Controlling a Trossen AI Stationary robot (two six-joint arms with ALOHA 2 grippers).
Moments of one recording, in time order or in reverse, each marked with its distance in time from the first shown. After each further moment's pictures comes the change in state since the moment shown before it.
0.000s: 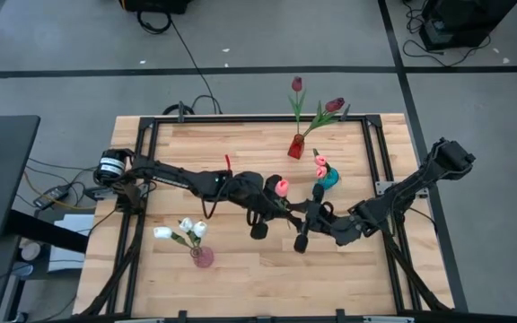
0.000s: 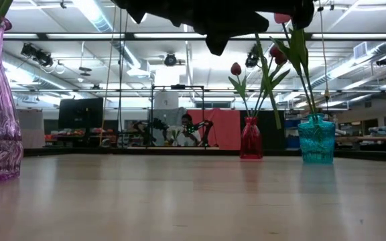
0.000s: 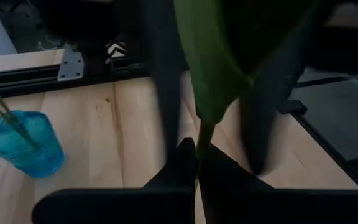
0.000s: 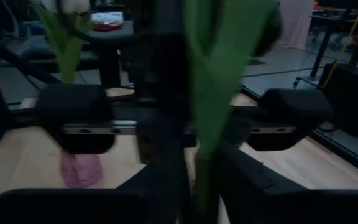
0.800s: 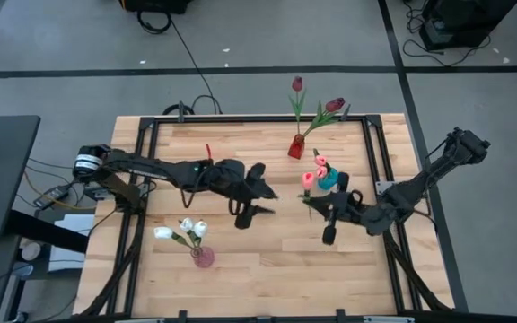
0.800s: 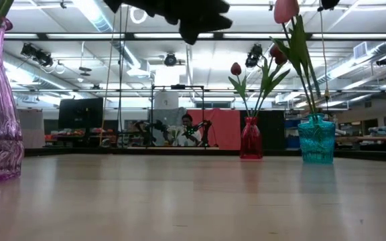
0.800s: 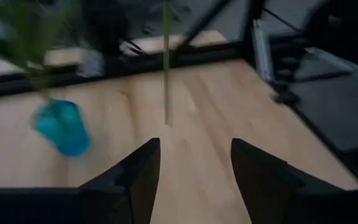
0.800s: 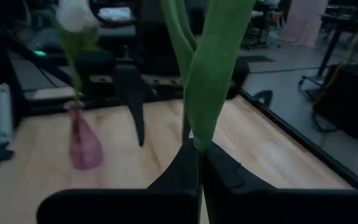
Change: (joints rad) left arm 0.046 -0.194 -0.097 -0.123 0.015 0.036; right arm 0.075 -0.291 0.000 -0.363 0.021 0.041
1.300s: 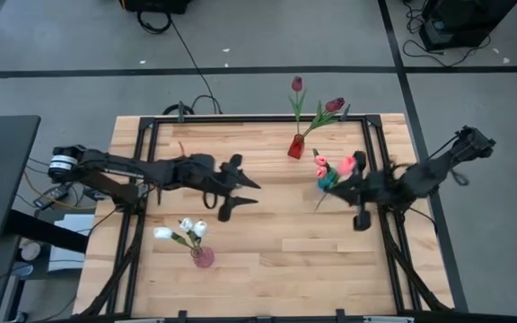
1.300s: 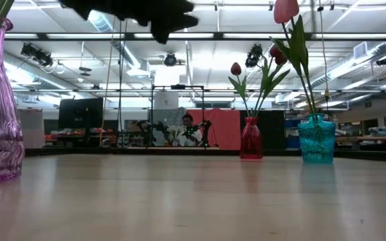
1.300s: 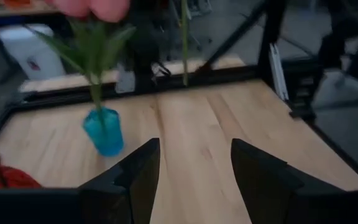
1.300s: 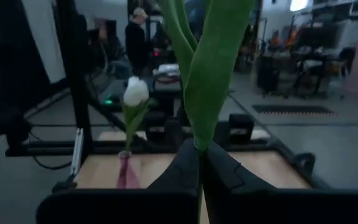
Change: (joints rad) left arm 0.029 -0.239 -0.251 0.141 -0.066 0.000; right arm -0.070 -0.301 0.000 0.033 -0.308 -0.251
